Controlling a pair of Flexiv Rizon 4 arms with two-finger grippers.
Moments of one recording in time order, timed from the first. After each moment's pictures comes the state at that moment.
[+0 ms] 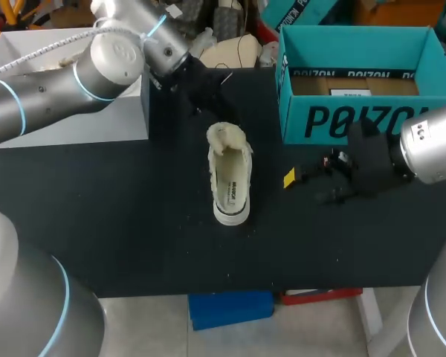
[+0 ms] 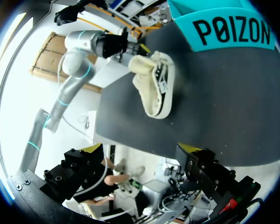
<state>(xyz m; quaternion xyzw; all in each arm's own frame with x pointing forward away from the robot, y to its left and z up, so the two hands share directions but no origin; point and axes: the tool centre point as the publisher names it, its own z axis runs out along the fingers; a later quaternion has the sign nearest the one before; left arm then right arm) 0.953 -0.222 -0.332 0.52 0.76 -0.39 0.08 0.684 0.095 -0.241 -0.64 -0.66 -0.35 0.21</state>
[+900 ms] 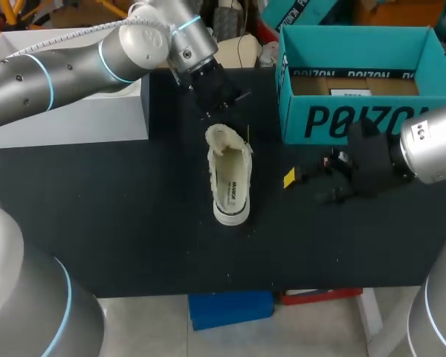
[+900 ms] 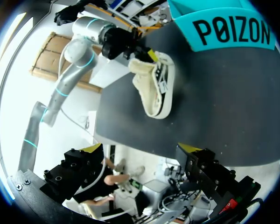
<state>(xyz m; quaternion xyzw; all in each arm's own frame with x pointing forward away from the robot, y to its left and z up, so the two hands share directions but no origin) 0.924 -0.238 -0.347 0.68 0.63 -0.37 0.03 0.684 0.095 -0.241 -0.64 -0.66 -0.35 0.21</state>
